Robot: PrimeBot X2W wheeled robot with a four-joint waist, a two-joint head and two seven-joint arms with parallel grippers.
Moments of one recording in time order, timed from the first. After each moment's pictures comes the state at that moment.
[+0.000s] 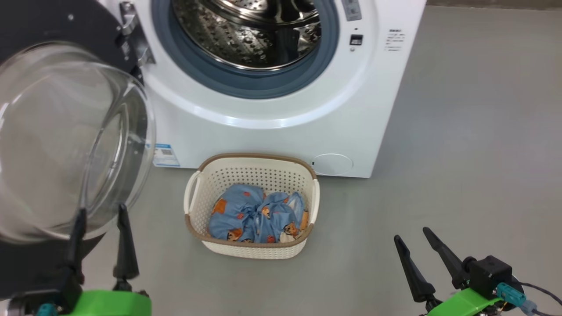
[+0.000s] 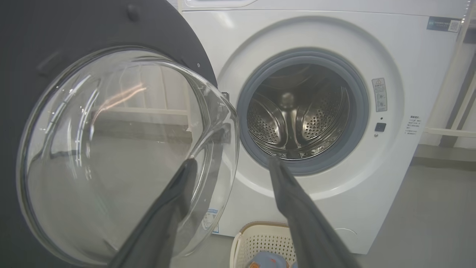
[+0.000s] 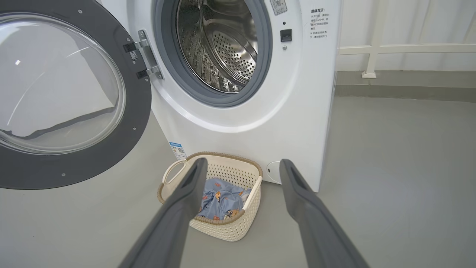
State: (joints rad) left arm -0.04 0.04 0.05 0.02 -0.18 -0.05 -0.26; right arm -0.04 -0.18 0.17 0.22 0.32 0.13 -0.25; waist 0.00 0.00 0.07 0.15
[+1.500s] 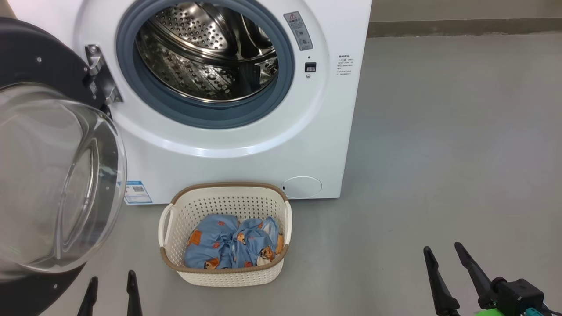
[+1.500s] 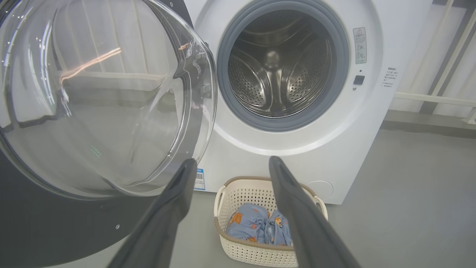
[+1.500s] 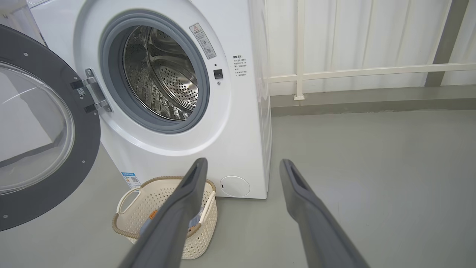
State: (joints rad) left arm 0.17 0.04 0.02 0.05 -0.19 0.07 -0.26; right arm 0.09 -0.09 0.00 0.12 0.24 0.13 -0.25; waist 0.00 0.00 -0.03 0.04
